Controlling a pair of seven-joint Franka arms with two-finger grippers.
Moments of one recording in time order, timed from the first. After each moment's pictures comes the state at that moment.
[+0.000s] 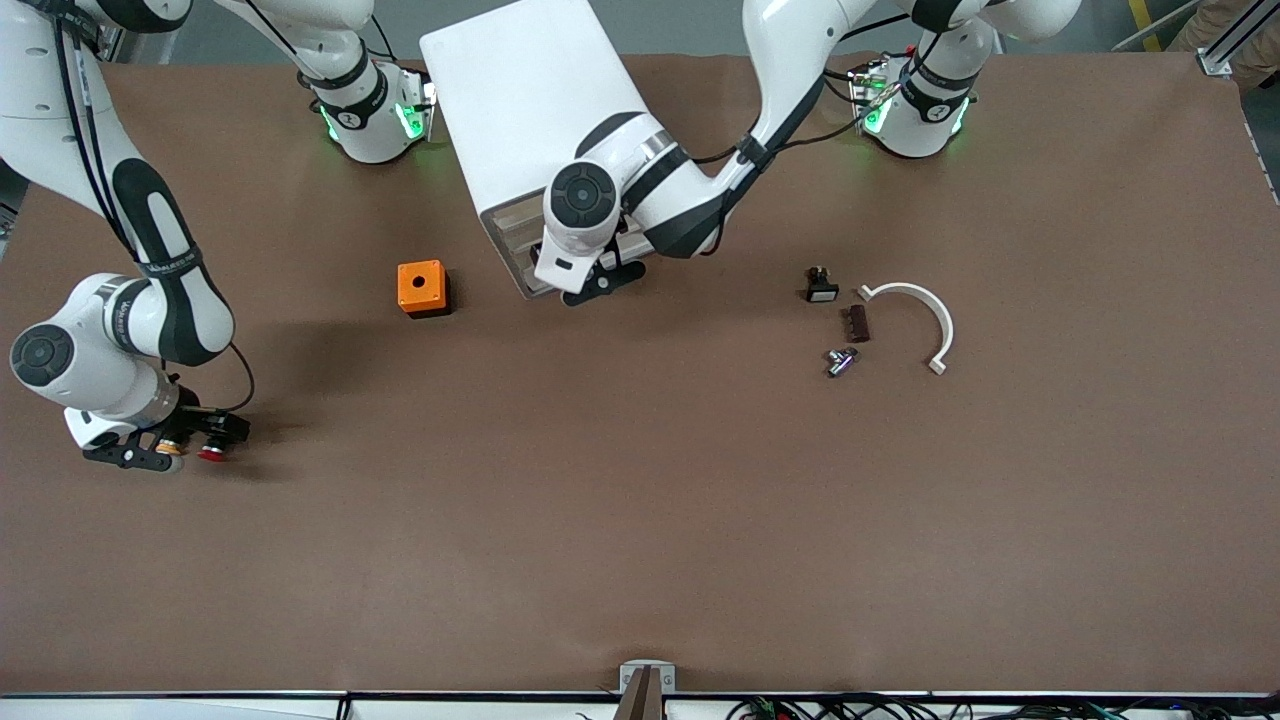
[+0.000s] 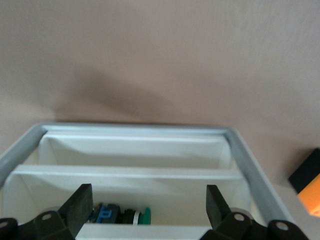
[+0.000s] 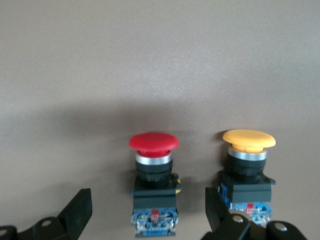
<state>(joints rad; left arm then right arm) -0.84 0.73 -0.13 -1.34 -0.31 1.96 -1.26 -0.23 0.58 -0.04 -1.89 -0.09 2.47 -0.03</state>
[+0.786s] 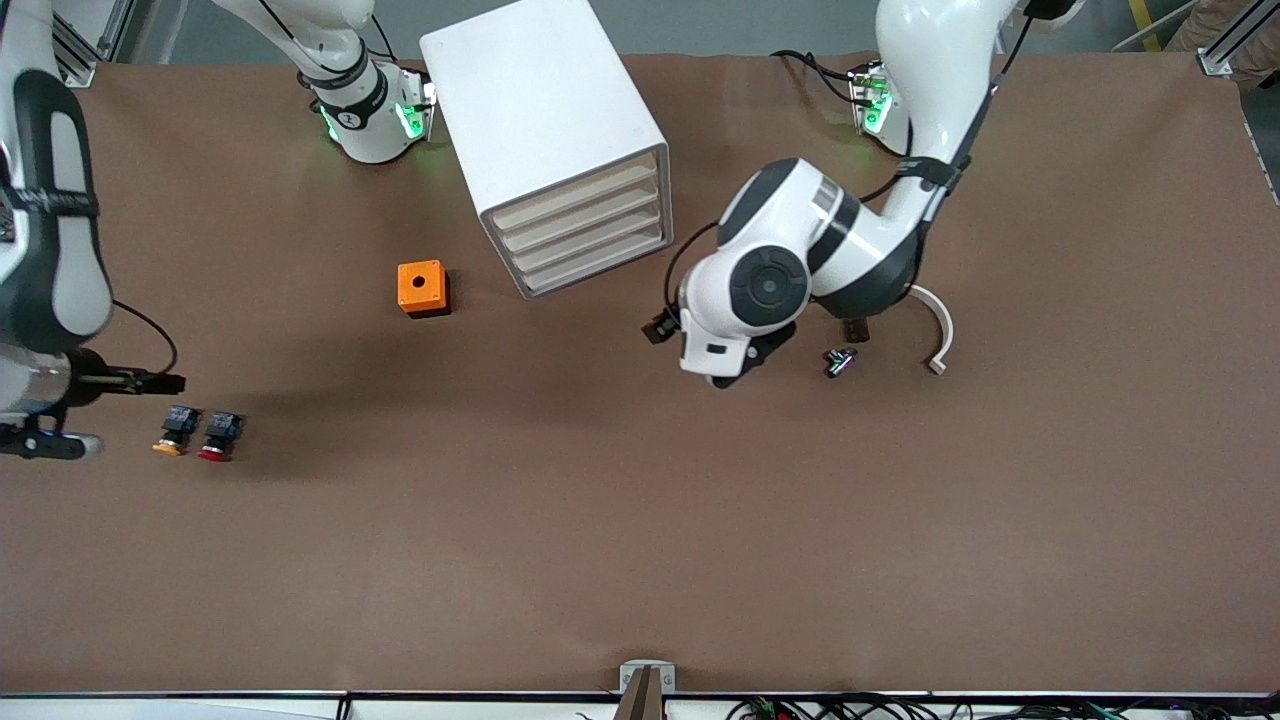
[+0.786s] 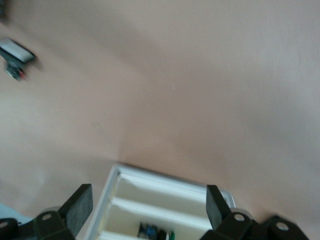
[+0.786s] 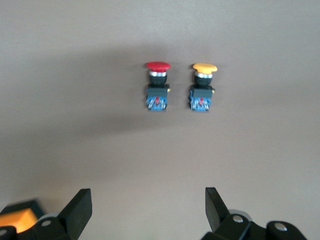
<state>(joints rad) -0.51 0.59 -0.13 -1.34 -0.26 1.70 -1.26 -0.20 0.38 -0.03 -1.54 -0.08 1.67 -0.10</state>
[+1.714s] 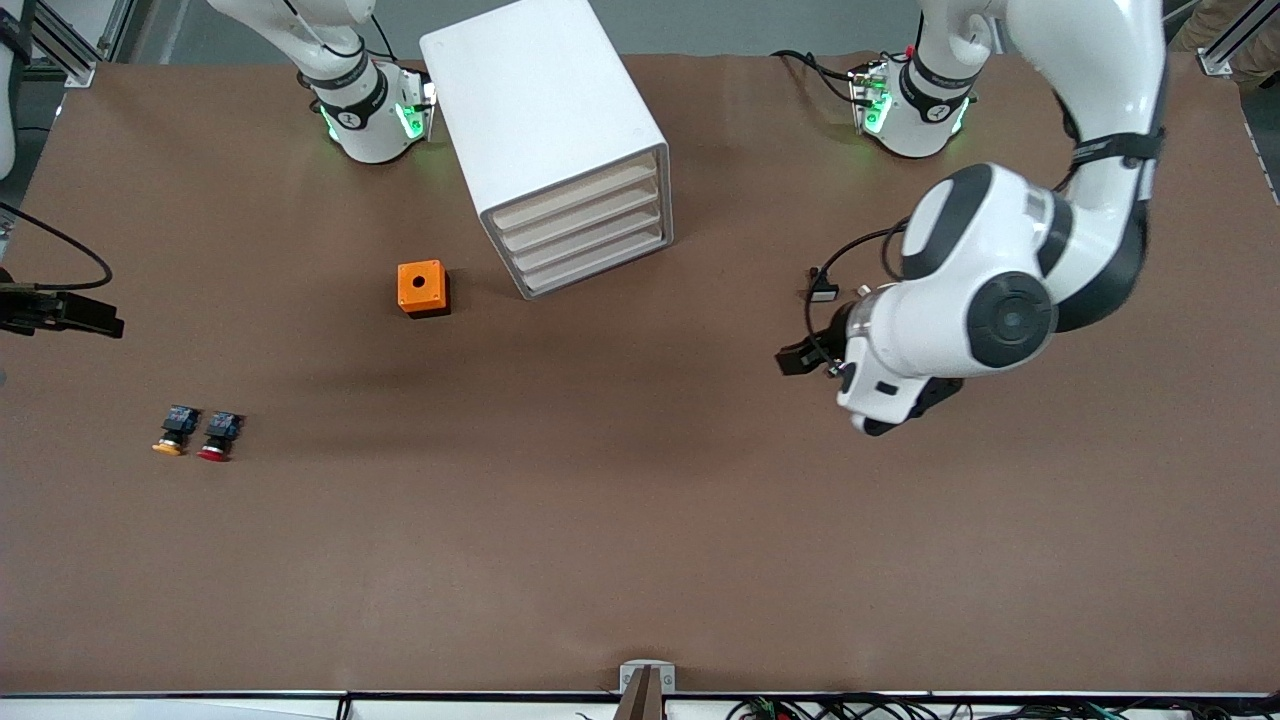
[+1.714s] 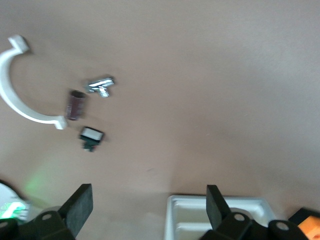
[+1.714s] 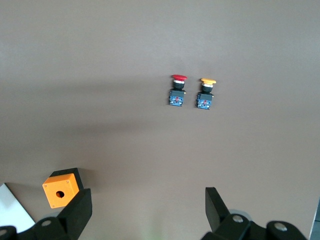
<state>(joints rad) -0.26 0.46 -0.13 -1.33 -0.22 1.53 -0.80 -0.09 0.23 -0.03 -1.41 -0.09 1.50 -0.11</state>
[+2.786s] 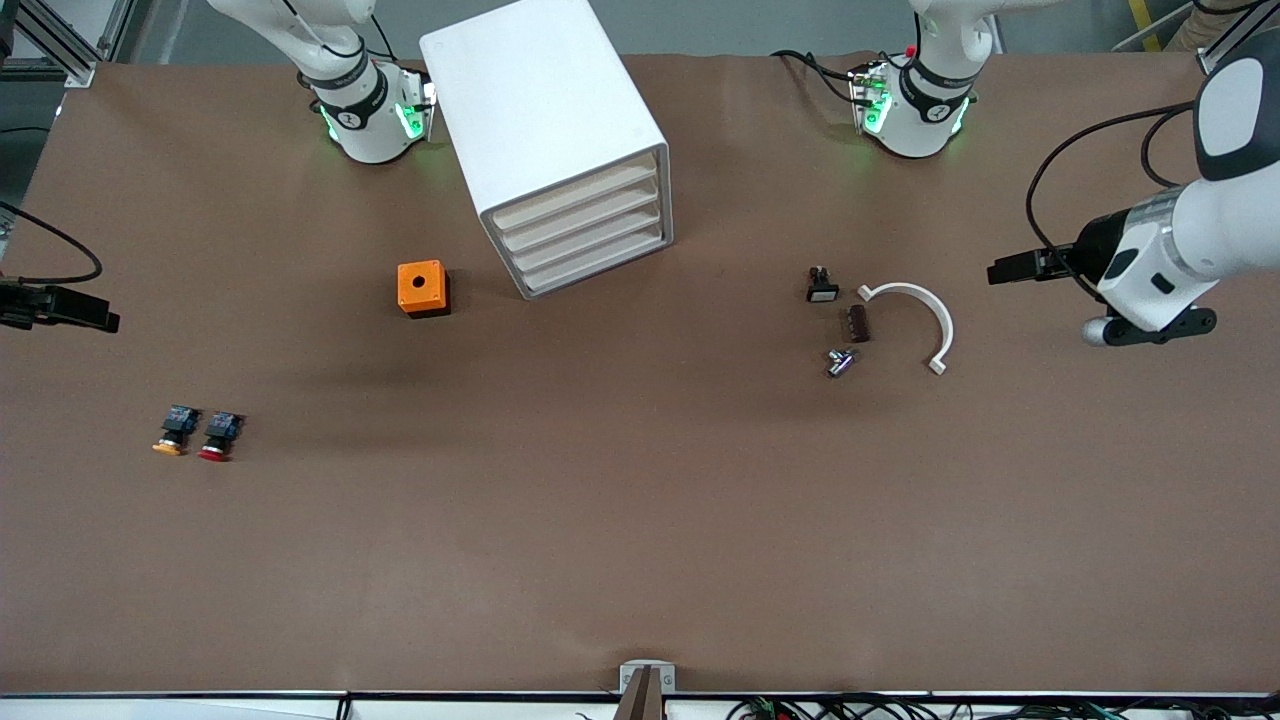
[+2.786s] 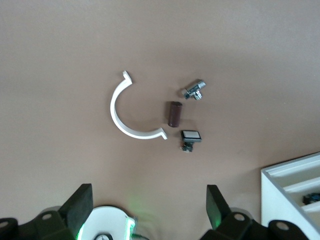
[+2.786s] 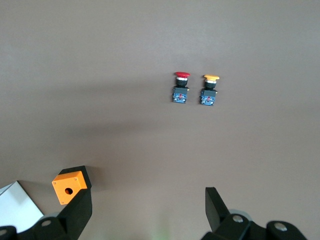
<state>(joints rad) 0.11 0.02 -0.13 -1.81 -0.16 1.57 -0.13 -0.12 0.23 -0.04 -1.39 -0.05 1.48 -0.11</state>
